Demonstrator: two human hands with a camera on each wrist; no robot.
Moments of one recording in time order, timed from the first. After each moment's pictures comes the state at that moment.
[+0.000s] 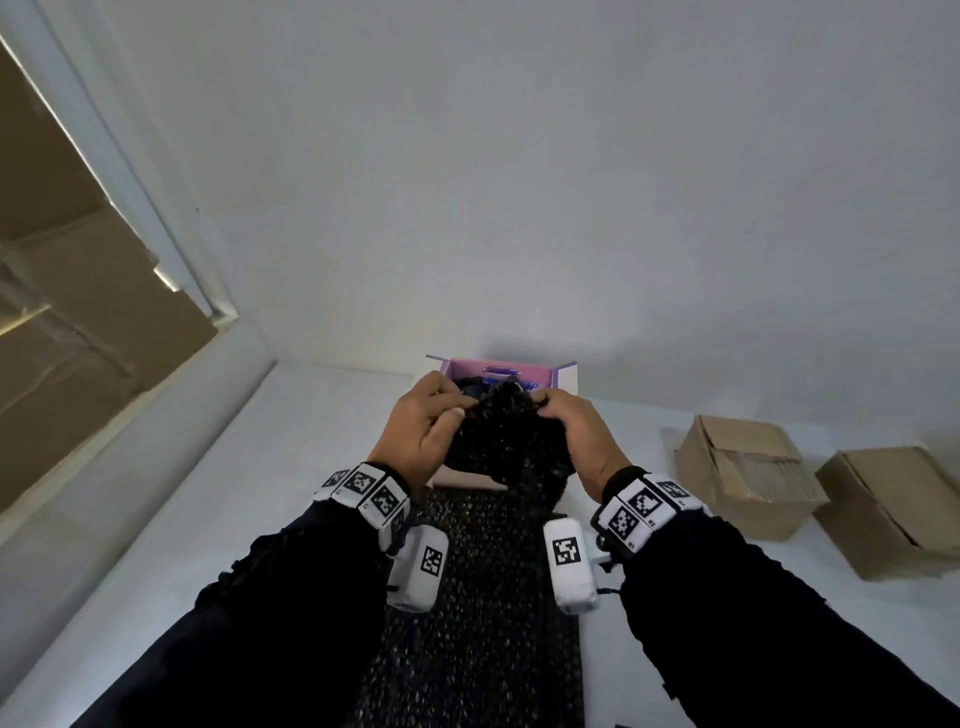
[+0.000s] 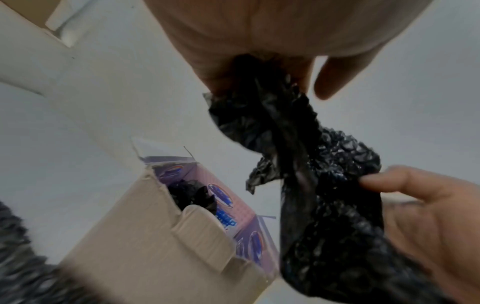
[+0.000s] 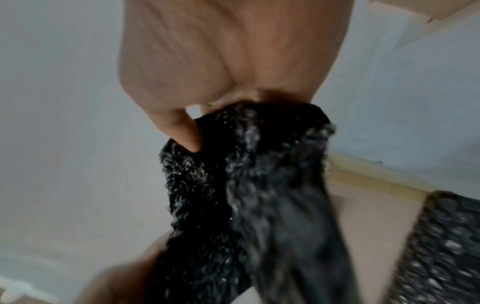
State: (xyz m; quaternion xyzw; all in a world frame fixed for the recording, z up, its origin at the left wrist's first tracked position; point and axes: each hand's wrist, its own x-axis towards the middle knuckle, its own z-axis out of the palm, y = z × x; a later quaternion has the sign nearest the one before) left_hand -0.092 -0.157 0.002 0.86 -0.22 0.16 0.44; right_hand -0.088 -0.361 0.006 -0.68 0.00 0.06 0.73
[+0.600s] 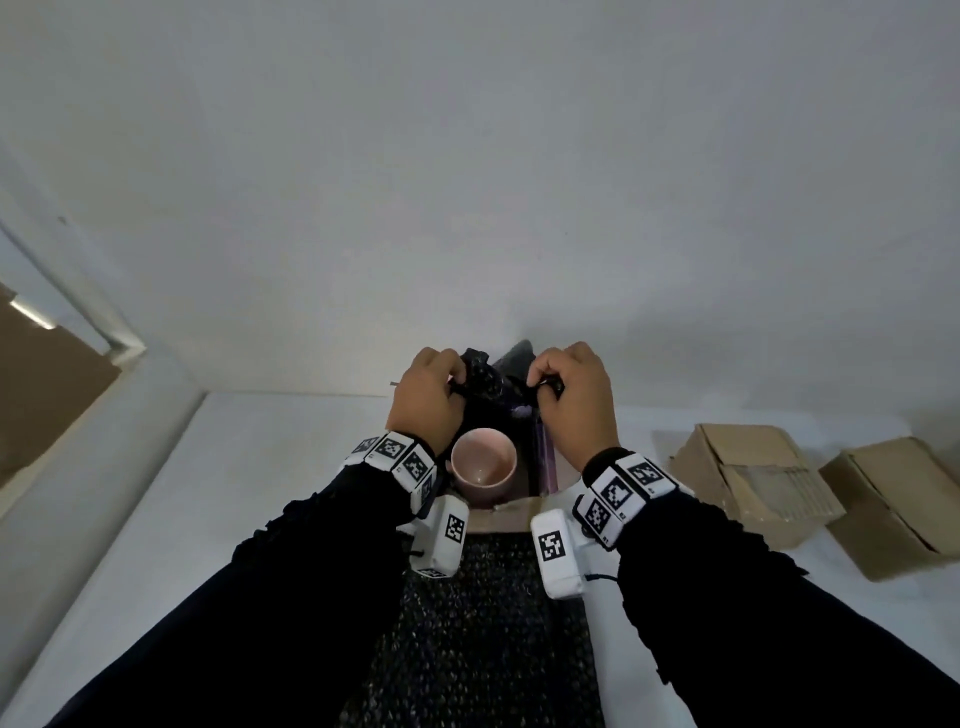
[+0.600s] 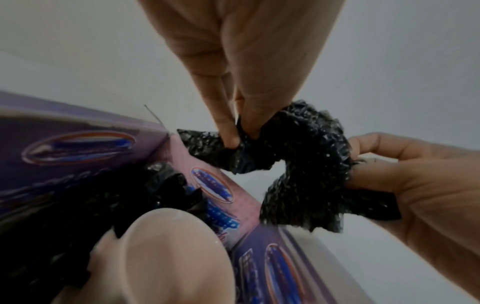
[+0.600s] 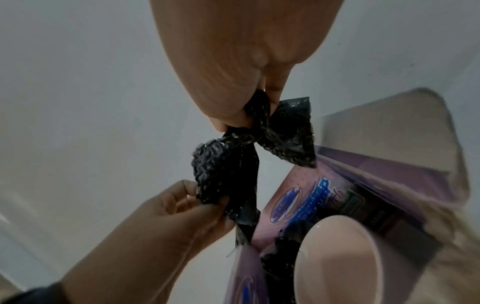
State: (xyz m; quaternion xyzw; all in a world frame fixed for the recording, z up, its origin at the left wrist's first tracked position) left_hand 0.034 -0.182 -0.014 0.91 -0.13 0.11 0.37; right_hand 0.003 -0.363 -0.011 -0.88 -0.03 -0.22 0.43
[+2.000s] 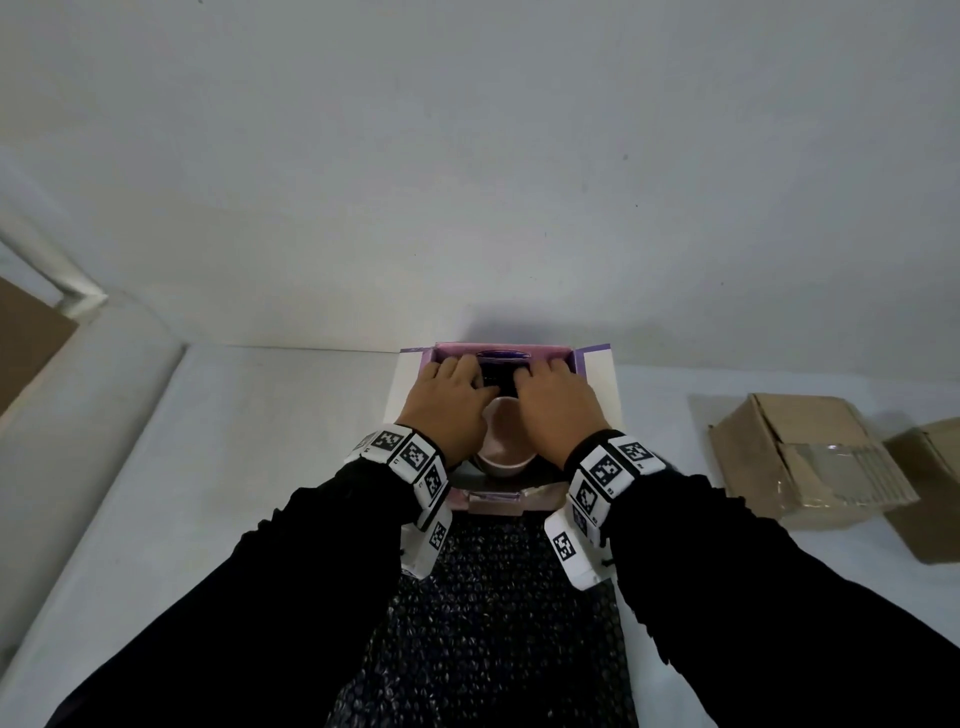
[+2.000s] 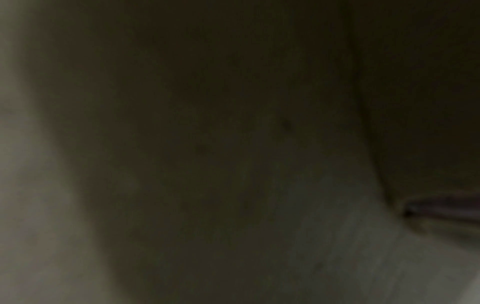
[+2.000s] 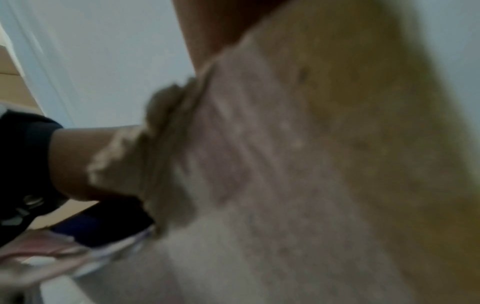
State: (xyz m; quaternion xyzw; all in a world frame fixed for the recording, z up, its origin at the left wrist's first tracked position) left_hand 0.052 -0.169 -0.086 0.96 -0.28 0.00 0.00; right_hand 0.031 -0.324 -0.061 -0.99 -0.11 0.03 0.00
